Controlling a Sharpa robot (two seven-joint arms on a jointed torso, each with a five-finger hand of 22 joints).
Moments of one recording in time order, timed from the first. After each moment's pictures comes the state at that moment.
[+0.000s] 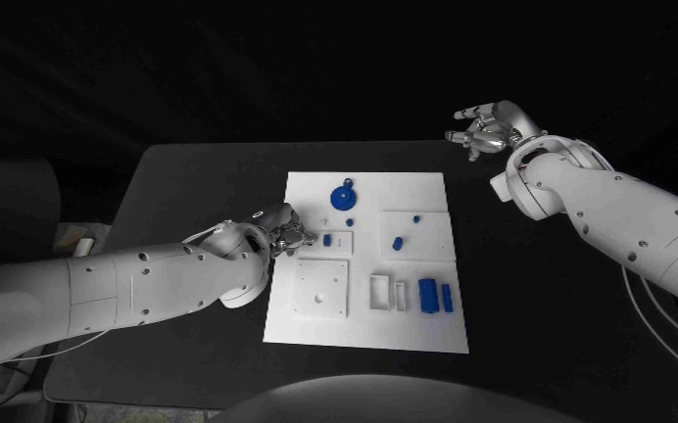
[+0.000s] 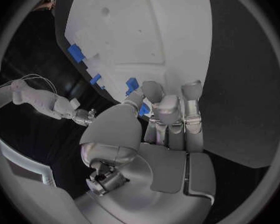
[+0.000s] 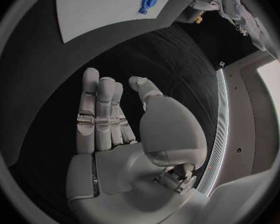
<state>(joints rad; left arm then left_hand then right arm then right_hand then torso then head) 1.06 -0.77 -0.24 1.45 -1.24 -0.53 -0.40 1.15 0.10 0.18 -0.14 0.32 1.07 0.03 0.33 0.86 1.47 -0.08 0.71 0.63 1.45 -0.12 1.11 0.92 0.04 1.35 -0.13 0.65 1.31 1.01 -0.65 0.31 1.13 -1.17 -0.41 -0.08 1.22 -0.09 0.13 -0.07 0.69 0.82 0.14 0.06 0.06 1.10 0.02 0.84 0.68 1.37 -0.05 0.71 0.85 0.09 1.44 -0.07 0.08 1.25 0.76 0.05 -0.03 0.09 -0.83</state>
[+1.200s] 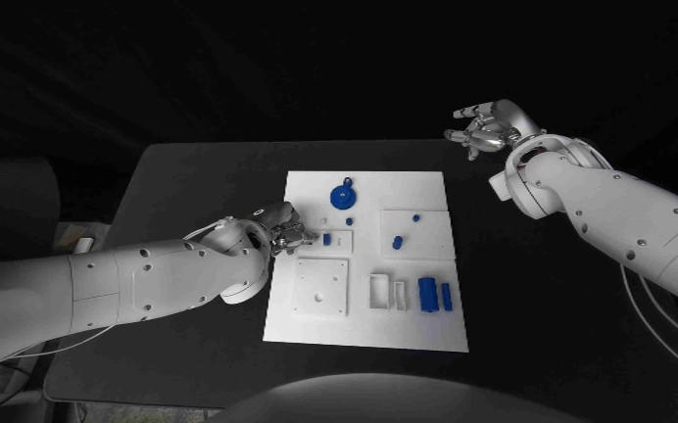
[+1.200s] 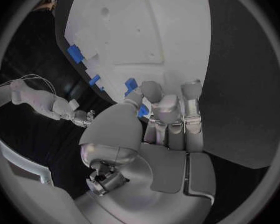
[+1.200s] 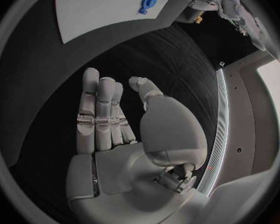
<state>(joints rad) 1.06 -0.76 -0.23 1.44 -1.23 -0.50 -0.41 1.17 0.08 0.13 -0.07 0.30 1.07 0.03 0.34 0.85 1.47 -0.08 0.71 0.62 1.45 -0.12 1.10 0.91 0.04 1.35 -0.13 0.63 1.31 1.01 -0.65 0.31 1.12 -1.17 -0.41 -0.08 1.22 -0.09 0.13 -0.06 0.72 0.82 0.14 0.06 0.06 1.10 0.02 0.84 0.68 1.37 -0.05 0.71 0.85 0.09 1.44 -0.07 0.08 1.25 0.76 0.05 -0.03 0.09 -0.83</state>
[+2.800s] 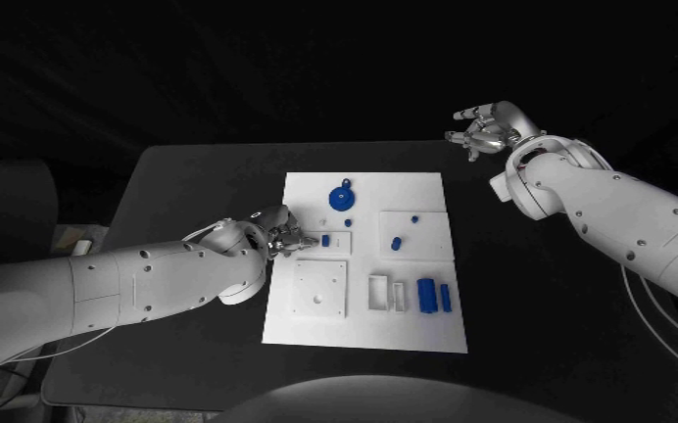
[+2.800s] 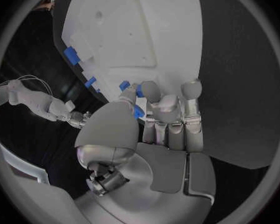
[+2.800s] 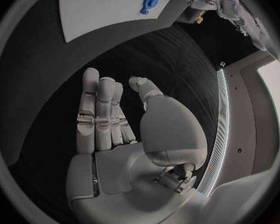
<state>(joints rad) 1.06 -0.76 -0.23 1.42 -1.23 -0.48 -0.42 1.14 -0.01 0.09 0.05 0.30 1.16 -0.05 0.35 0.87 1.46 -0.09 0.71 0.62 1.45 -0.12 1.10 0.91 0.04 1.35 -0.13 0.62 1.31 1.01 -0.65 0.31 1.12 -1.17 -0.41 -0.08 1.22 -0.09 0.14 -0.06 0.72 0.82 0.14 0.06 0.06 1.10 0.02 0.84 0.68 1.37 -0.05 0.71 0.85 0.09 1.44 -0.07 0.08 1.25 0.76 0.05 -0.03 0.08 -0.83</state>
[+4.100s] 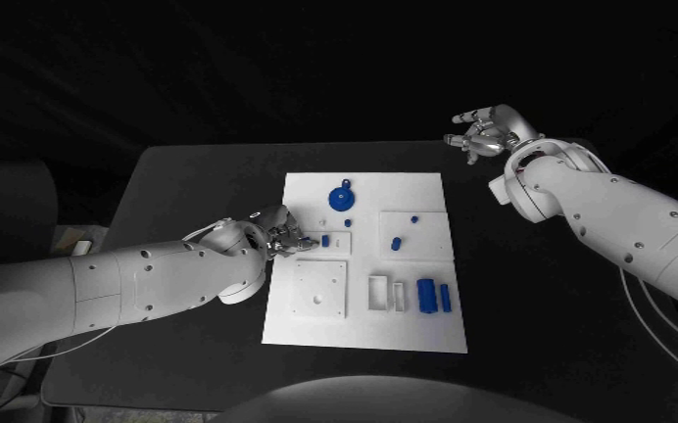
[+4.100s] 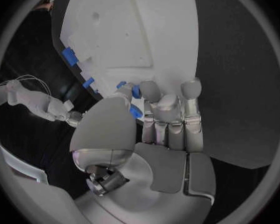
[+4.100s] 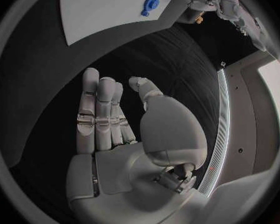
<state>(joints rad) 1.06 -0.75 -0.23 1.40 -1.23 -0.47 -0.43 1.15 -0.14 0.14 0.21 0.30 1.17 -0.05 0.35 0.85 1.46 -0.09 0.71 0.62 1.45 -0.12 1.09 0.90 0.04 1.35 -0.13 0.61 1.31 1.00 -0.65 0.31 1.12 -1.17 -0.41 -0.08 1.22 -0.09 0.14 -0.06 0.72 0.82 0.14 0.06 0.06 1.10 0.02 0.84 0.68 1.37 -0.05 0.71 0.85 0.09 1.44 -0.07 0.08 1.25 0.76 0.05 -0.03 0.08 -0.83</state>
